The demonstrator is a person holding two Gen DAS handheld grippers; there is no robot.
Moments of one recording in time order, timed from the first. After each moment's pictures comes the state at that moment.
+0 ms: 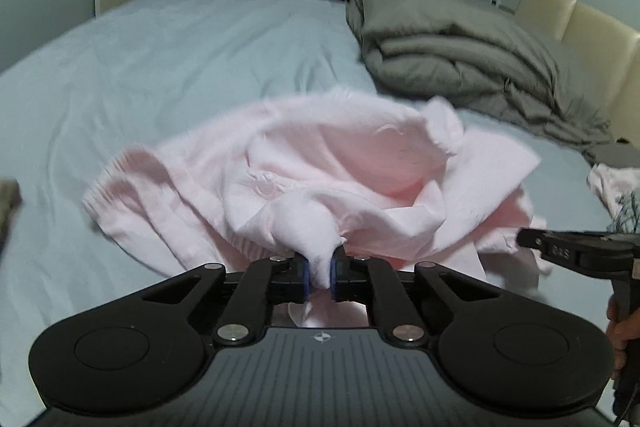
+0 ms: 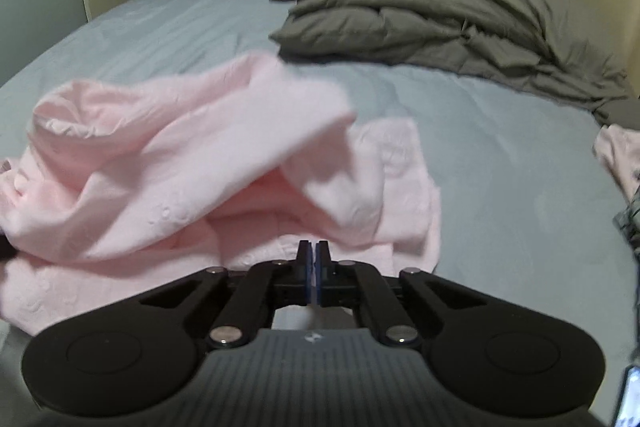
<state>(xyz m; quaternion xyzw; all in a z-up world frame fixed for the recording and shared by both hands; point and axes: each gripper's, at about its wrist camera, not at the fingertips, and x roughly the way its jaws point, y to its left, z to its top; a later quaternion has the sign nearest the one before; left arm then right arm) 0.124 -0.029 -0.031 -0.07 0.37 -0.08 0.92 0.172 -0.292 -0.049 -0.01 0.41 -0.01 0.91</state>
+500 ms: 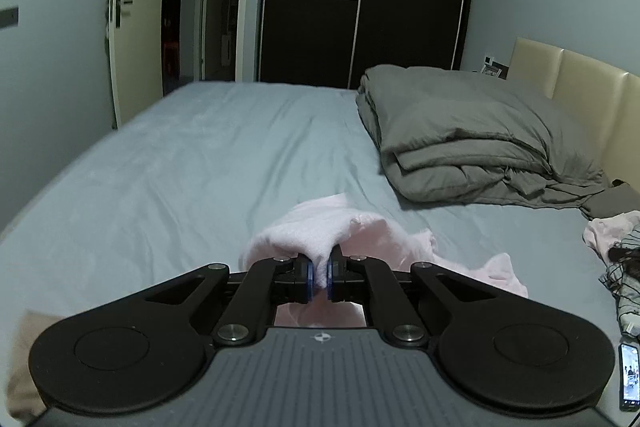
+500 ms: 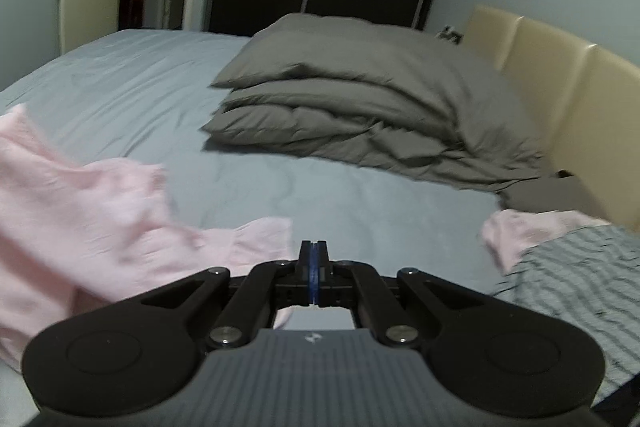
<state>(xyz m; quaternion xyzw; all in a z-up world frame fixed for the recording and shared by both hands) 0.106 0.045 0.117 -0.02 0.27 -0.06 0.96 0.126 -0.352 0.076 -0.08 0.33 -0.08 0.94</state>
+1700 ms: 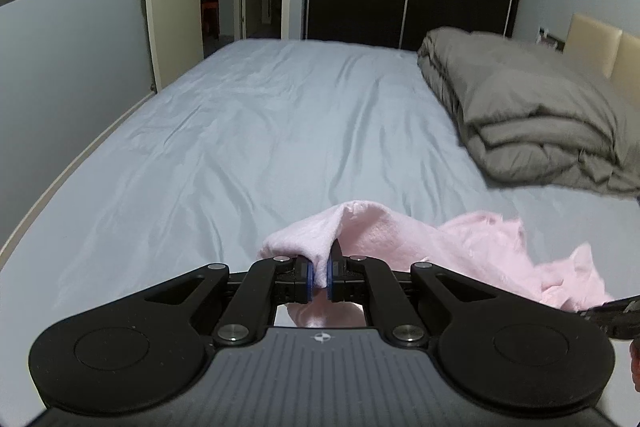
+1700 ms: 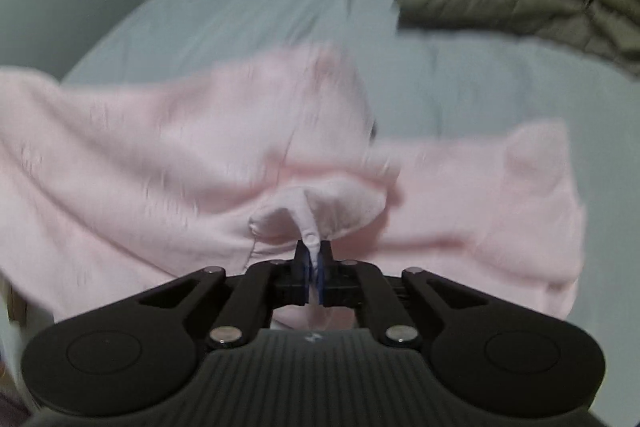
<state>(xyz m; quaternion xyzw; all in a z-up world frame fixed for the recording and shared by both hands) 0.179 0.122 0.088 -0.03 0.33 0.00 0.94 0.231 -0.241 -0.030 0.06 0.47 0.12 0.87</state>
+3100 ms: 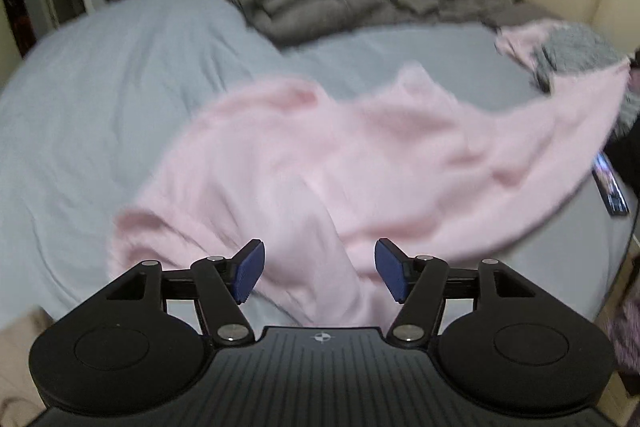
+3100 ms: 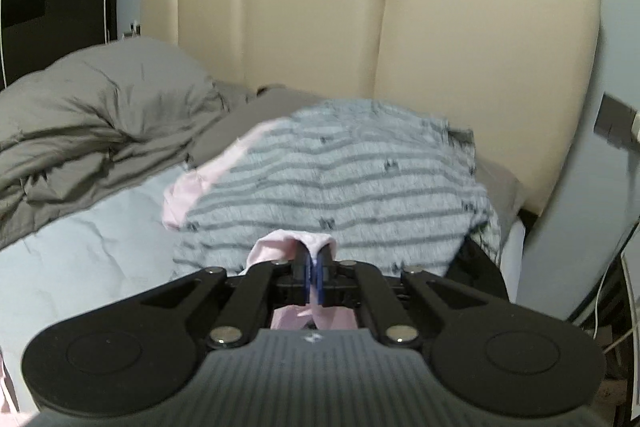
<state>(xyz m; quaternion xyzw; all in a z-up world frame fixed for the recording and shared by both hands) 0.129 -0.011 0.001 0.12 0.43 -0.27 0.85 0.056 -0.615 0.051 0.10 0.27 -0.46 0.84</state>
